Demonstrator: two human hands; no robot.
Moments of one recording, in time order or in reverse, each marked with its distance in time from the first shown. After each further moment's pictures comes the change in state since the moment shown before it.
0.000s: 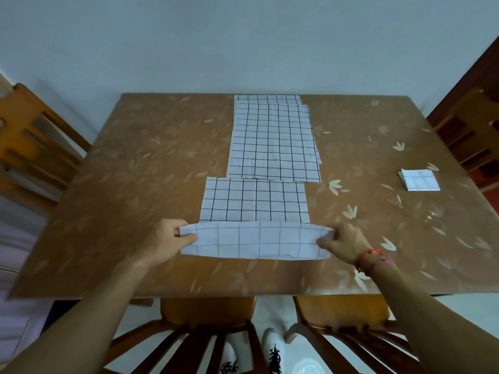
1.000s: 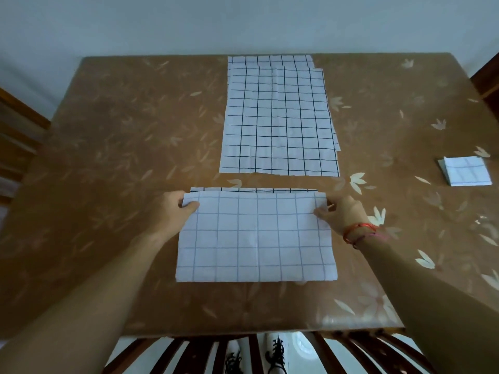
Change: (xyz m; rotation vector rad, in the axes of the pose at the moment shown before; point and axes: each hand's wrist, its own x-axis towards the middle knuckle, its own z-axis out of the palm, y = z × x) left_hand 0.154 -0.005 0.033 0.217 0.160 -0.092; right_hand 0.178 0.005 0.033 -0.134 0.130 0.004
